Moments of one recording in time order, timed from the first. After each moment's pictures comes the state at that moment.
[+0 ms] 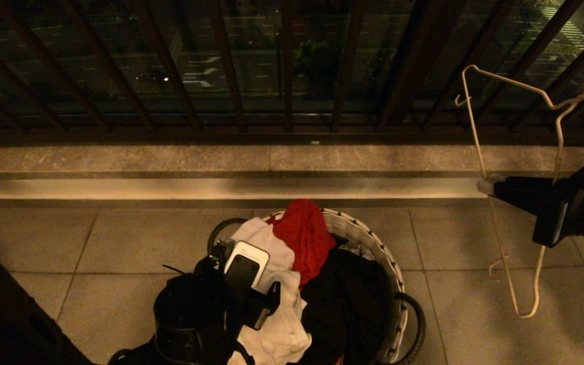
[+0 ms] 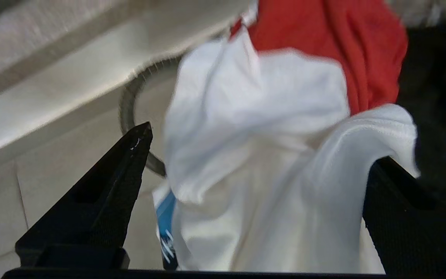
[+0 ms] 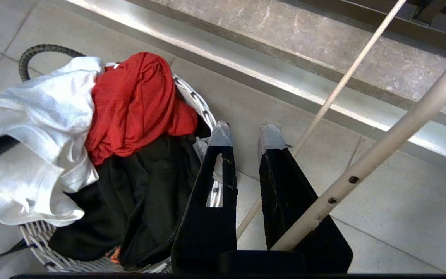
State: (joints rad) left arm -0.90 1.84 -0.40 -1.30 0.69 0.26; right arm 0.23 1.20 -0.80 -0.25 0.20 -0.15
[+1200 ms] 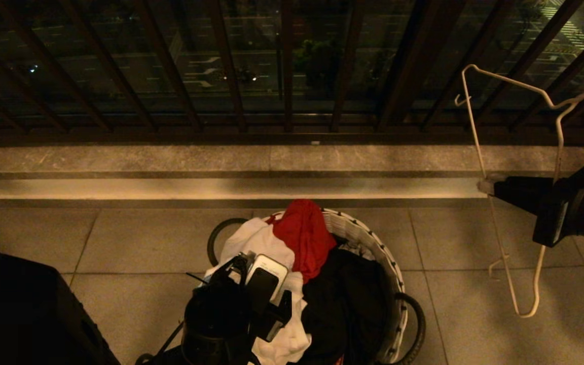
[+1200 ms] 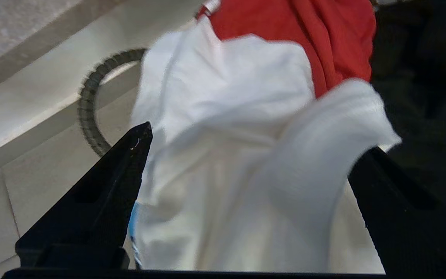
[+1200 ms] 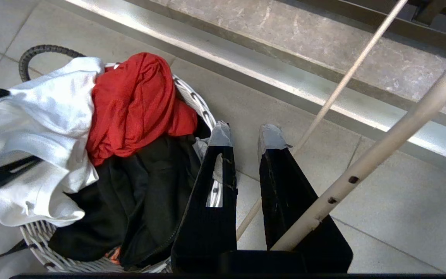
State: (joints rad) left arm -0.94 1.93 -0.42 -1.30 0.68 0.26; right arm 0.23 1.20 -0.81 -0.25 0.20 -0.15
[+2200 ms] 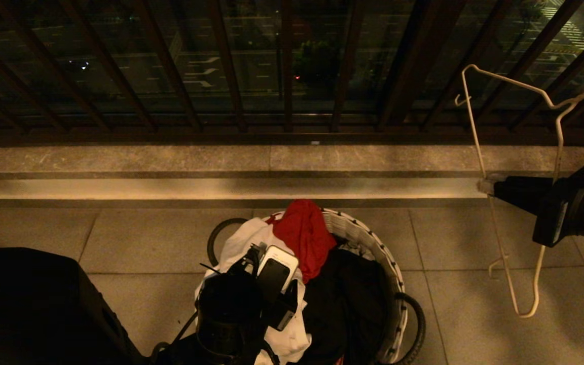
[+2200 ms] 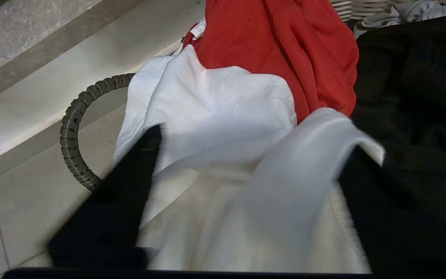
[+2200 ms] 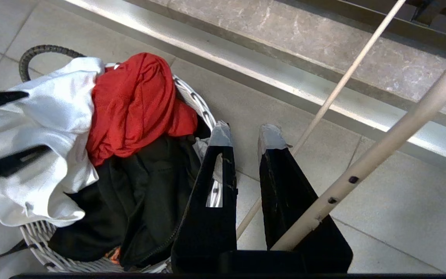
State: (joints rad) left arm -0.93 1.95 -0.50 -1.30 0.65 0.27; right arm 0.23 1.20 -0.81 -0.25 0.20 -0.15
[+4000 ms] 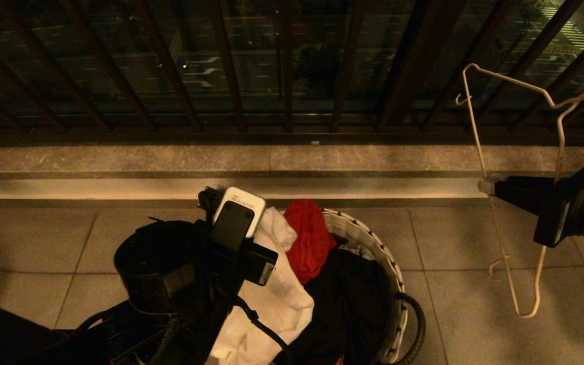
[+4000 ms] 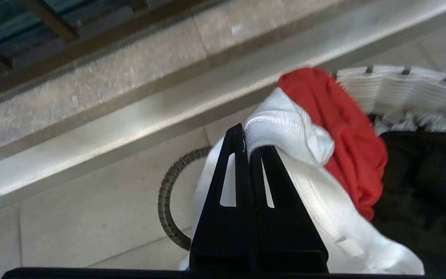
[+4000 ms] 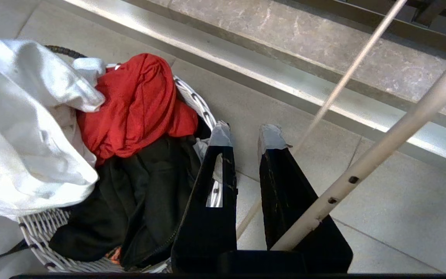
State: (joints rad) left arm -0.88 1.72 -0.57 -1.20 0.63 0.33; right arm 0.23 1.20 -0.80 -0.25 0.20 -0.15
